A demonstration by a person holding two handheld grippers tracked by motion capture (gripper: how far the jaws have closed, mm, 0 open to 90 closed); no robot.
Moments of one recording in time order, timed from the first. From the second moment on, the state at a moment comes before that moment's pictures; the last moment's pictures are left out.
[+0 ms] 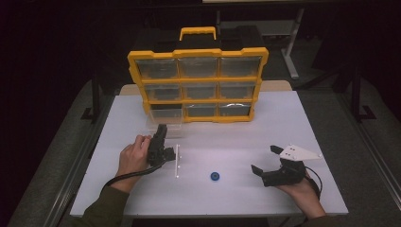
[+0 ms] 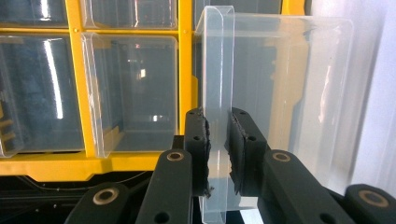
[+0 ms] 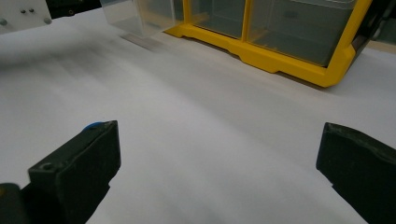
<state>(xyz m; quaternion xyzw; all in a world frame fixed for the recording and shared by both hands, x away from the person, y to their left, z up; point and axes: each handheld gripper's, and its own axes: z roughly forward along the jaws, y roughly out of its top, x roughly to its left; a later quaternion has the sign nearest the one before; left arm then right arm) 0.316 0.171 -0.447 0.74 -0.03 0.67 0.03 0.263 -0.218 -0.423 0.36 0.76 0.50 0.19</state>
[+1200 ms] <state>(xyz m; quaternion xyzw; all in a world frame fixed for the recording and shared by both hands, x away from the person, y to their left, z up) 0.305 0.176 -0.443 0.75 0.00 0.65 0.05 0.262 -0.218 -0.423 0.36 0.76 0.50 0.19</state>
